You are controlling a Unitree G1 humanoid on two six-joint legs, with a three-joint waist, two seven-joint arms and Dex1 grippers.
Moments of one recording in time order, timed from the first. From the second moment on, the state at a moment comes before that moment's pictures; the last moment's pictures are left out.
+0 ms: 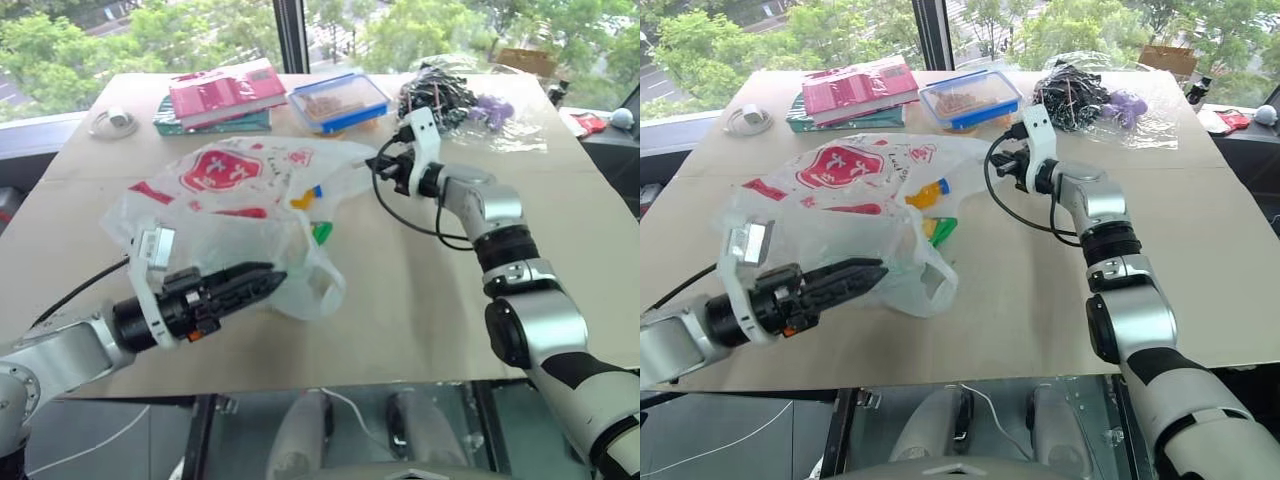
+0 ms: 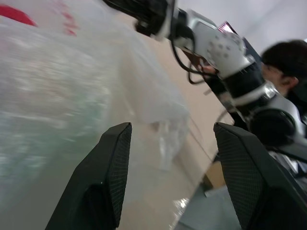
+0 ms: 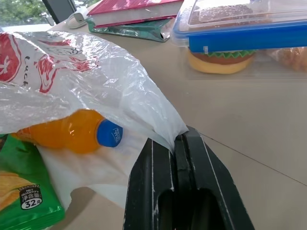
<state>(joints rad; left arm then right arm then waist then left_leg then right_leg) 0.16 0.96 0.51 -0.56 -1.69 0.97 -0.40 -1.09 -0.17 -0.03 0.72 0.22 0.47 0.67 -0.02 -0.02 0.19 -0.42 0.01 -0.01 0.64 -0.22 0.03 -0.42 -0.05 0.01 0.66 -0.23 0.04</state>
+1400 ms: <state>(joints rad) -0.34 0.66 0.01 -0.44 -1.36 1.14 -0.17 -1.04 -0.17 -0.02 0.48 0.28 0.65 0.59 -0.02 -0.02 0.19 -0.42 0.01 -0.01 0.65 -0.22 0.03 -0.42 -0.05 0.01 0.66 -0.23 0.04</state>
